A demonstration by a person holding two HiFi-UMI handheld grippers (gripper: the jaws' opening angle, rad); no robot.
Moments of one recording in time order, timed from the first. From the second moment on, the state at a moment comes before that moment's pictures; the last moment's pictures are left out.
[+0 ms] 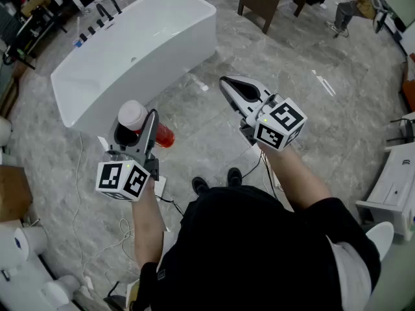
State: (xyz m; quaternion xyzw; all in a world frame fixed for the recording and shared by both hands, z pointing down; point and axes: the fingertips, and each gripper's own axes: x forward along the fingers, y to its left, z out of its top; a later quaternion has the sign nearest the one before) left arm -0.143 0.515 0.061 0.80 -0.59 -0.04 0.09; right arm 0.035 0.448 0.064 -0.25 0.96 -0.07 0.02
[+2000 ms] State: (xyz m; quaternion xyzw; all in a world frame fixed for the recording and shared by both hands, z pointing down) left arm -0.199 0.367 0.093 0.83 -0.55 -0.03 0.11; right arm -0.037 0.313 0.136 -0.23 0.96 -0.17 -0.01
